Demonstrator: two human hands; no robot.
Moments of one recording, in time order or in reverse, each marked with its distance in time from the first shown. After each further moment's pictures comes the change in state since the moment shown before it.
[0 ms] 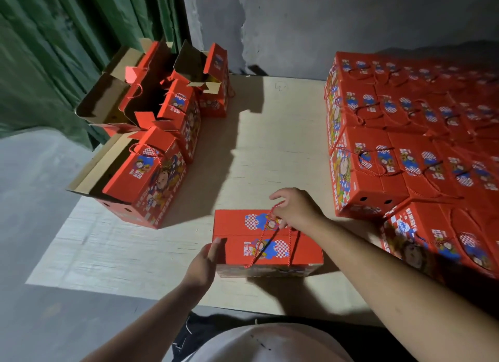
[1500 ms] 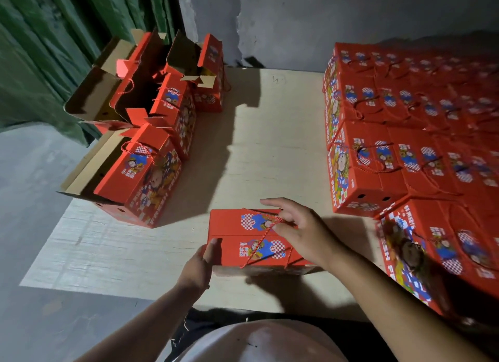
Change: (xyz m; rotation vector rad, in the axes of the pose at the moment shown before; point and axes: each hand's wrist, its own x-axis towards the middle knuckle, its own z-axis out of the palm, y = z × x) left_hand 0.003 0.002 -0.002 0.052 -0.016 -0.081; right_hand -0.085 -0.011 -0.016 0.483 -0.120 -0.243
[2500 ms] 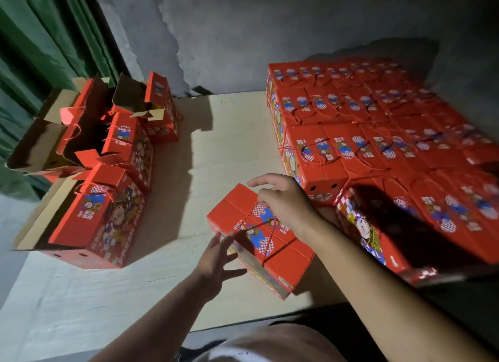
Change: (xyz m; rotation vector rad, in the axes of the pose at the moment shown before) left_hand -0.030 0.088 0.076 -0.474 -0.386 0.011; right_hand -0.025 -0.054 -0.040 0.033 0.421 0.042
